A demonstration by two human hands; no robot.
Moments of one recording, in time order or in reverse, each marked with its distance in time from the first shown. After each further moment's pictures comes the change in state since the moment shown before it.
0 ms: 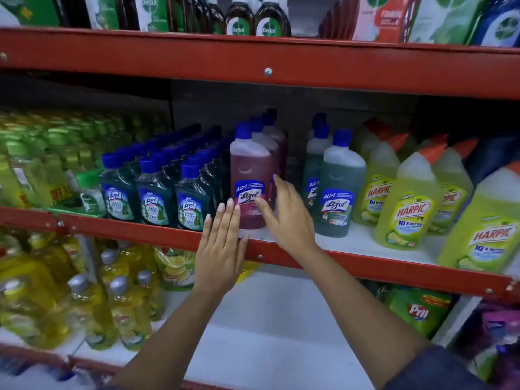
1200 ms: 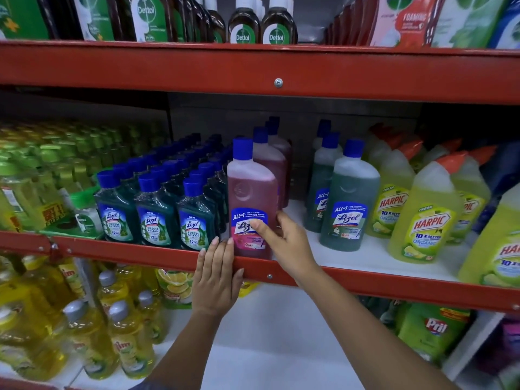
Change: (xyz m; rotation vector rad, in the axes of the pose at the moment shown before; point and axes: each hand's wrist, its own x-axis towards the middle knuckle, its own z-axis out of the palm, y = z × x) left_hand -0.019 -0.041 0.047 0.169 0.167 0.007; right_hand -0.007 -0.008 0.025 0.628 -0.163 0.330
